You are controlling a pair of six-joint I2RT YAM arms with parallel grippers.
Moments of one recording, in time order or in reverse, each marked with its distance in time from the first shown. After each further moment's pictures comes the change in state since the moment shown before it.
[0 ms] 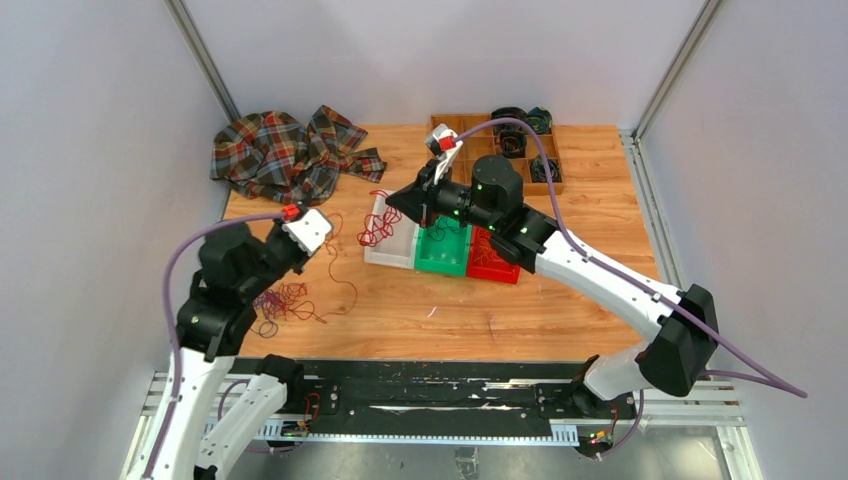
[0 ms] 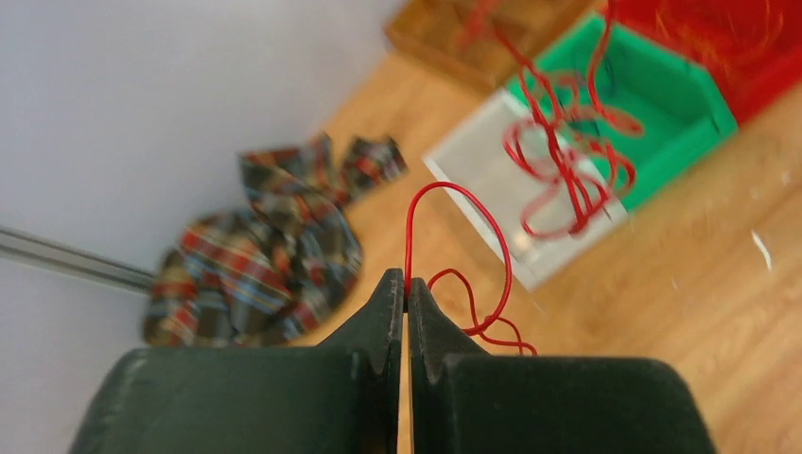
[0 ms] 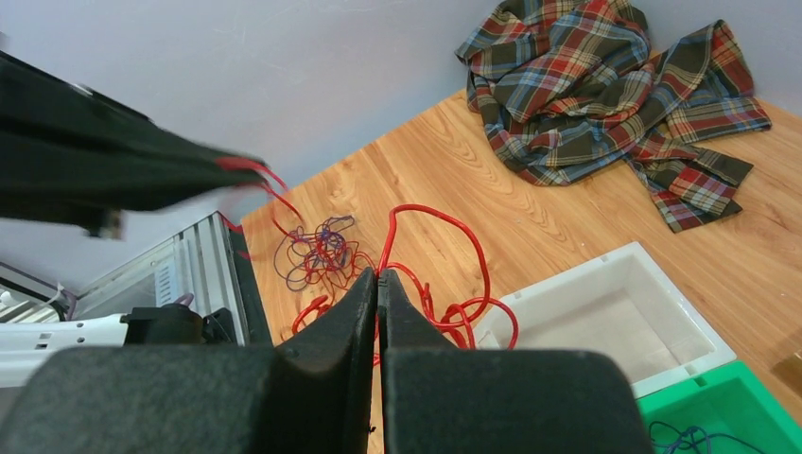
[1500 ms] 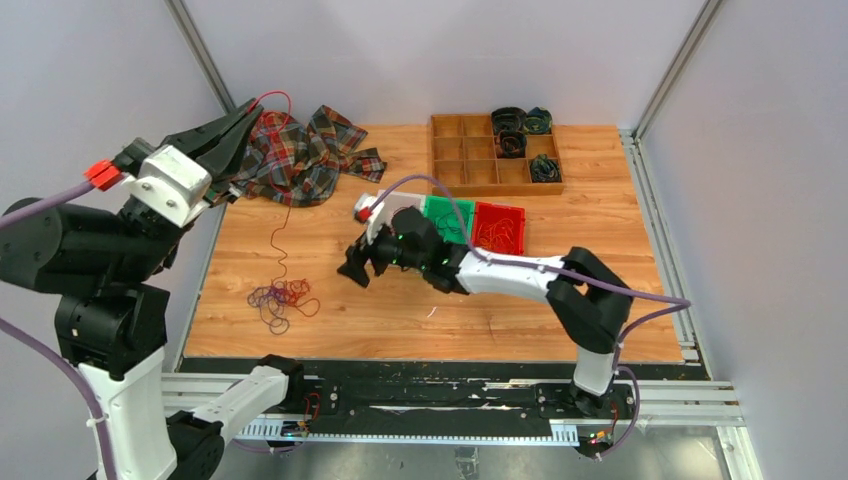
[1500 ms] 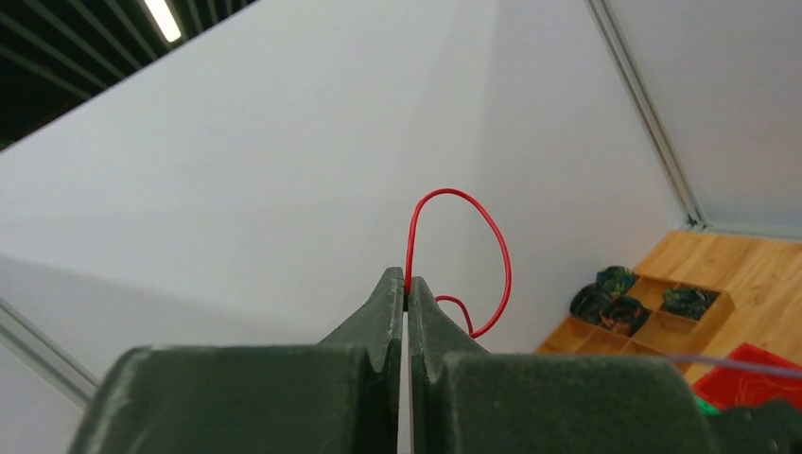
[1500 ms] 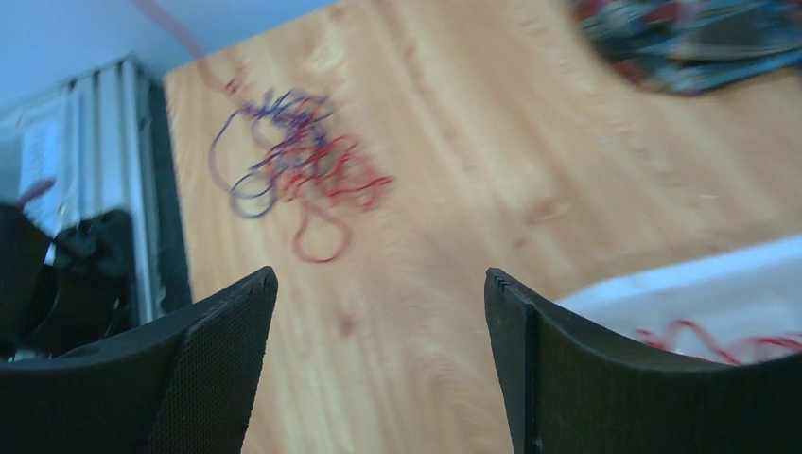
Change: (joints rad) left arm 0.000 0.332 0.851 0.072 0.156 -0.119; right arm 0.162 0.383 -0.042 0.238 0.089 -0.156
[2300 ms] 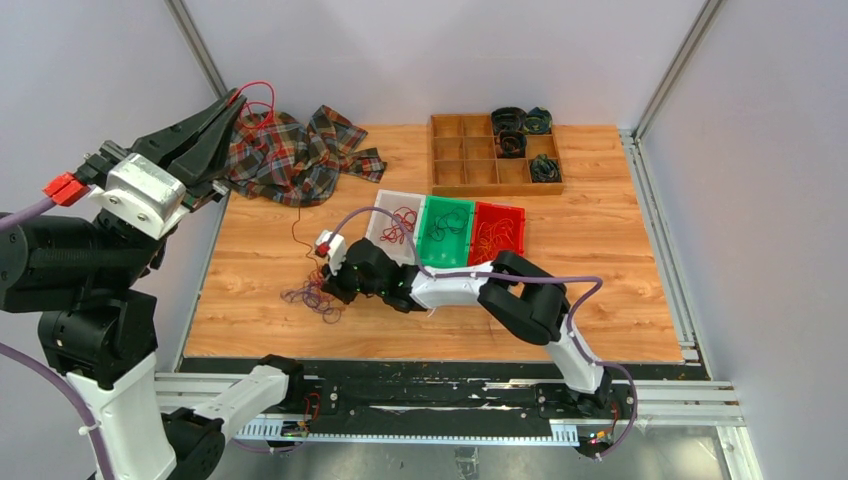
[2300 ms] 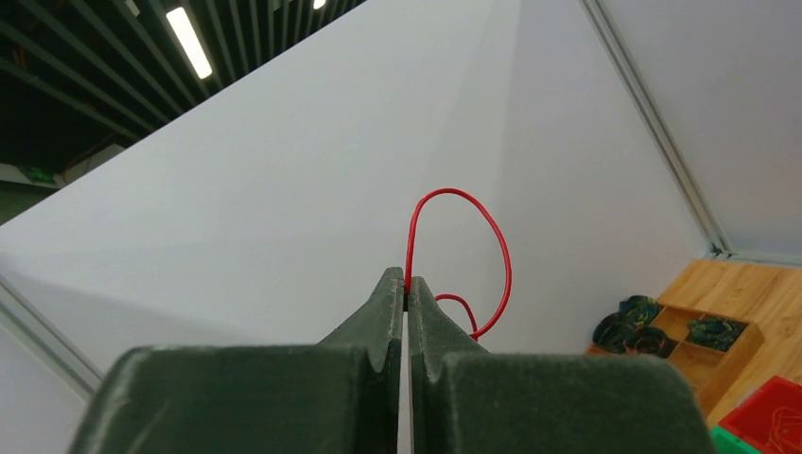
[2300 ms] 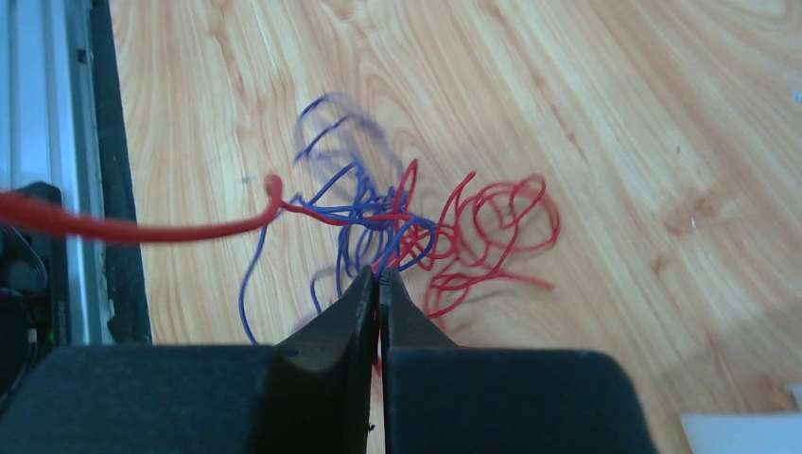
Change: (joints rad) left arm 0.000 0.019 0.100 0.027 0.005 -0.010; right arm 0.151 0.373 0.223 0.020 0.056 -0.008
